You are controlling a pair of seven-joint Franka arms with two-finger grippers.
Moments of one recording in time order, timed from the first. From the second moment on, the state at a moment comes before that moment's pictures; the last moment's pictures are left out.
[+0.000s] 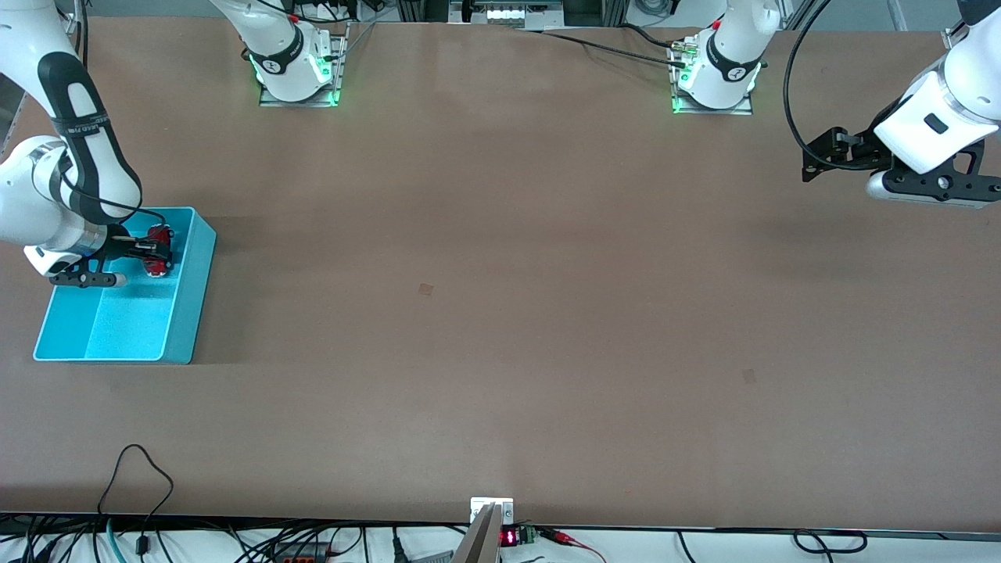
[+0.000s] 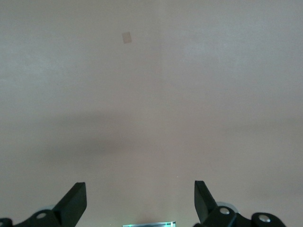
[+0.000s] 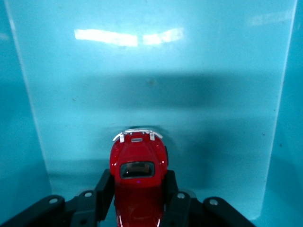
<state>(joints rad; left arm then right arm) -0.01 -0.03 -0.08 -1.65 -0.02 1.52 -0.02 -0.24 0.44 -0.17 -2.11 0.04 2.40 -0.39</state>
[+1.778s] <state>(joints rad) -0.01 -0.03 -0.08 -1.65 -0.02 1.52 -0.02 -0.20 0.16 -0.03 -1.69 0.02 1.81 -0.33</state>
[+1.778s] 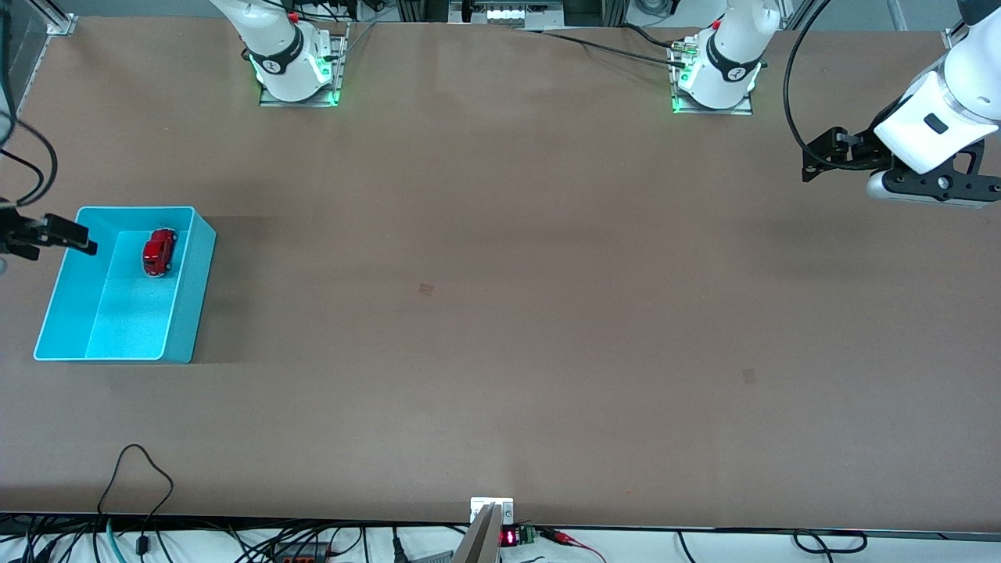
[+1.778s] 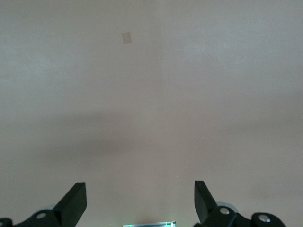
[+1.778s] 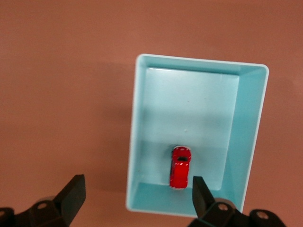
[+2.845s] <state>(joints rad) -0.01 -0.03 -0.08 -1.65 -0.02 1.52 -0.02 -0.11 0.09 0.01 -1.47 0.01 1.42 -0.19</state>
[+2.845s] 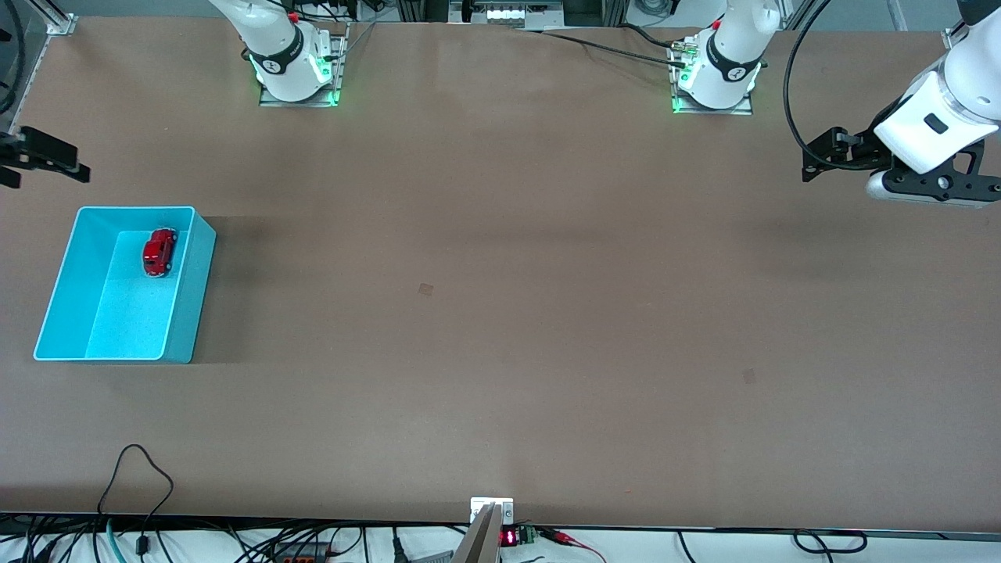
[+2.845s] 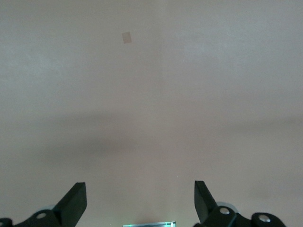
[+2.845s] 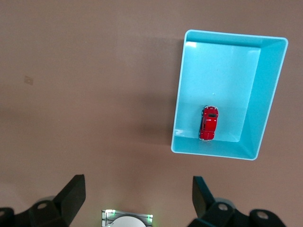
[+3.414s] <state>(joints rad) -0.01 -0.03 -0.08 -1.65 -0.02 1.52 -0.02 -0.05 0.09 -0.04 -1.47 0.01 1.42 -0.19</state>
